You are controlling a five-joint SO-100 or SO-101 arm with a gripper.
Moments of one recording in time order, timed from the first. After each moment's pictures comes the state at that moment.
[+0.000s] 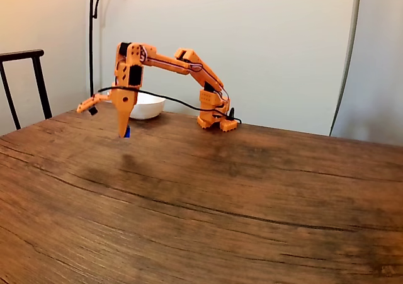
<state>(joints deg) 34.5 39.7 22.4 97.4 71.5</state>
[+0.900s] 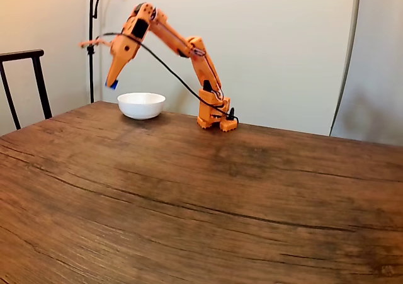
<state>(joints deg) 44.1 66.0 30.1 97.4 84.7</state>
